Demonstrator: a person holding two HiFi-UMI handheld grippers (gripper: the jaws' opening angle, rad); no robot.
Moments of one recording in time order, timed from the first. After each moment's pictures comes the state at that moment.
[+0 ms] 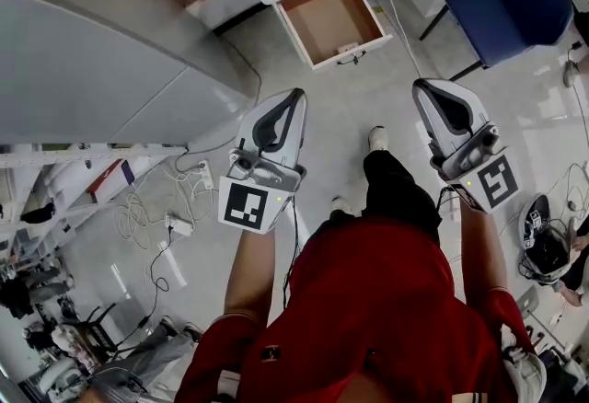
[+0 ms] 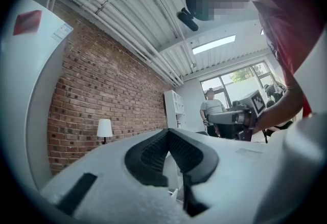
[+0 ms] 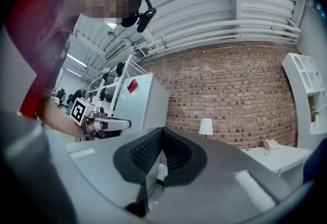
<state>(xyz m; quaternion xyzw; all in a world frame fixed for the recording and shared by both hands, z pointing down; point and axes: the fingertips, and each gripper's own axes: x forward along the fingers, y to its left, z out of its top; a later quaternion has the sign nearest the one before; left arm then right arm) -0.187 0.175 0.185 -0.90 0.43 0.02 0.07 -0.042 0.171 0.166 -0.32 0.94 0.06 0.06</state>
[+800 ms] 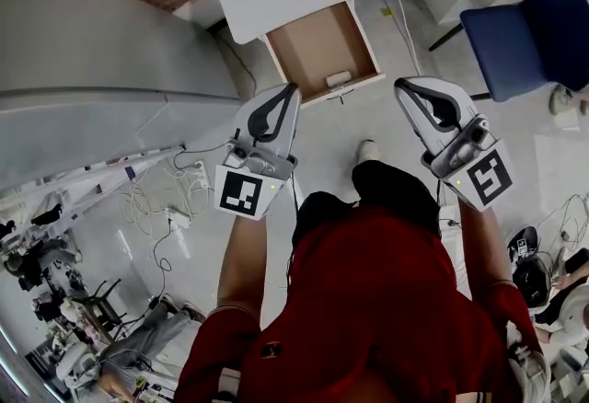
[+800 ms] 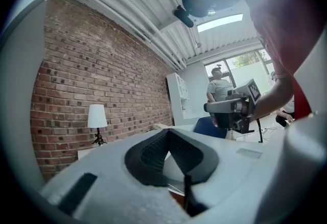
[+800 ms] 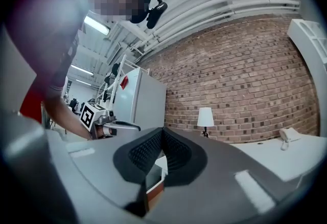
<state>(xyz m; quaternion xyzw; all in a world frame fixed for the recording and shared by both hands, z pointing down) -0.106 -0.058 0.243 -0.89 0.45 -0.05 0.05 0.023 -0.063 0.218 -0.26 0.97 0.01 0.04</state>
